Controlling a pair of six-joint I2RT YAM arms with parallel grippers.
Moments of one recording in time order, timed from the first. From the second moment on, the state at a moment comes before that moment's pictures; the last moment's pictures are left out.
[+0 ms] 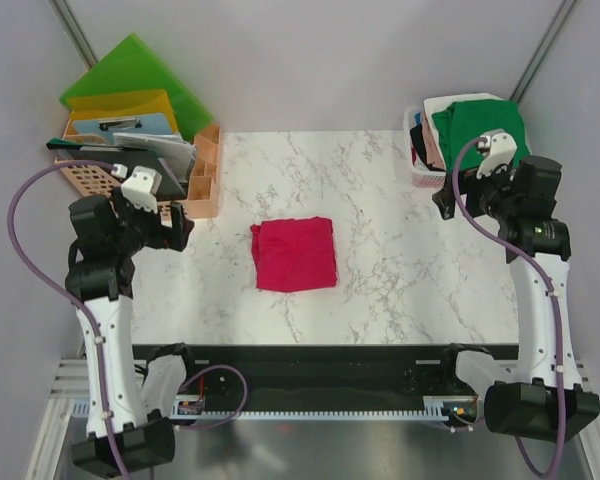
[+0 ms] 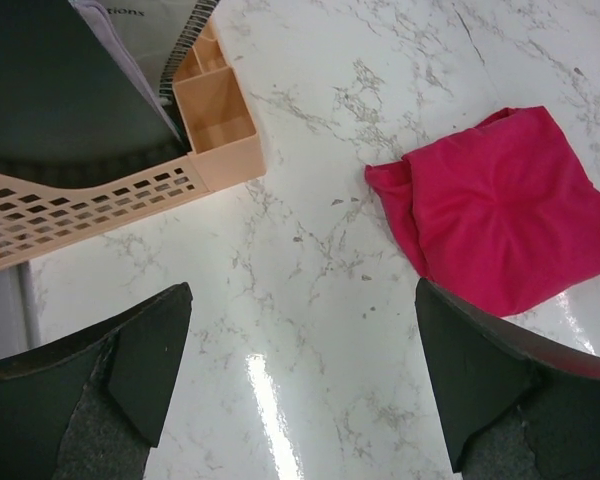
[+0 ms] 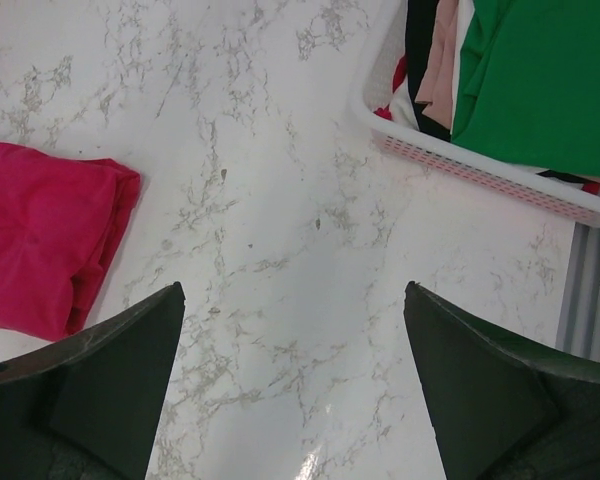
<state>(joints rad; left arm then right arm) 0.25 0.81 1.07 -0.72 0.48 0.28 -0.17 1.05 1.20 -0.62 -0.44 -0.18</state>
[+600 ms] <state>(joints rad) 0.14 1.20 1.04 -0.73 0.57 0.28 0.22 1.48 1.21 -0.62 -0.37 -0.26</state>
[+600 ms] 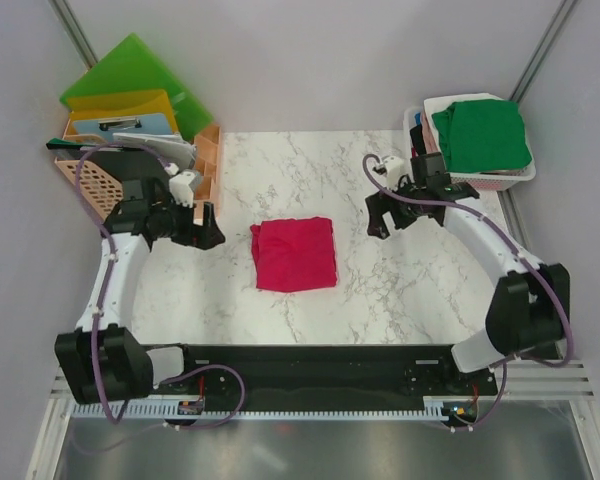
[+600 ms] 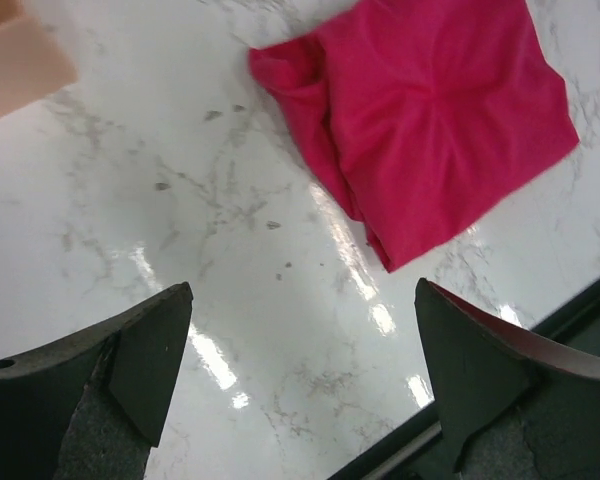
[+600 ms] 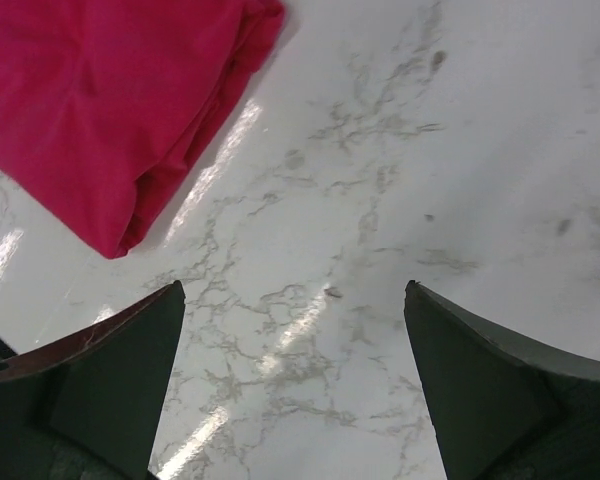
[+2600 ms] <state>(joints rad) -0.07 1.26 0.98 -0.68 0.40 0.33 0.74 1.95 1.28 -0.37 -0.48 -0.27</state>
